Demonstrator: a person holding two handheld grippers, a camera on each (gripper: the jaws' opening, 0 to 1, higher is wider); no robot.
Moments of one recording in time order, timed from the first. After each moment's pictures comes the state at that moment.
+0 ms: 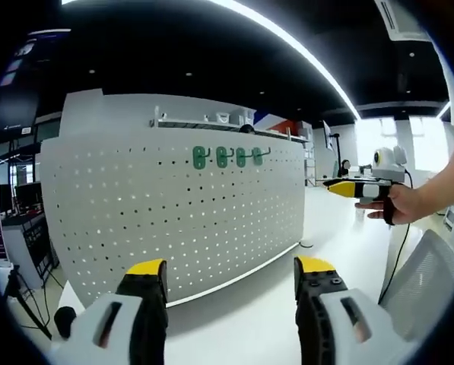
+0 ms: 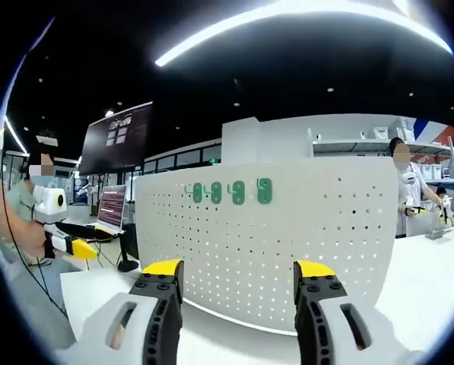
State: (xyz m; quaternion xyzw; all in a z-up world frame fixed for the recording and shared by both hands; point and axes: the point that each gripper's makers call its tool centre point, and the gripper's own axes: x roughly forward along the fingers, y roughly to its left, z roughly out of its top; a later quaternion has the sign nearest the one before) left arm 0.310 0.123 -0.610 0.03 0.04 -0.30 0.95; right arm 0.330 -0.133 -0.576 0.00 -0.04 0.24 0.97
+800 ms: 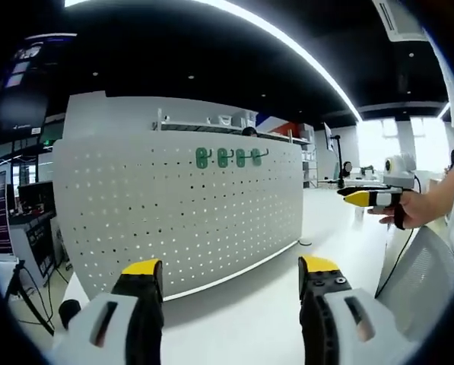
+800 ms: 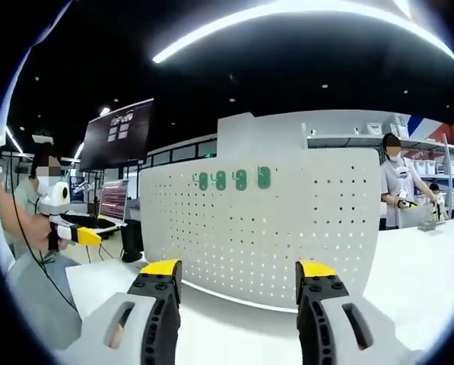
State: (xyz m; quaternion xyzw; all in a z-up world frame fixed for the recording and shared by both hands) left arm 0.286 0.136 -0.615 0.03 0.03 -0.29 0.96; right arm 0.287 -0.143 -0.600 0.00 -0.02 0.23 0.97
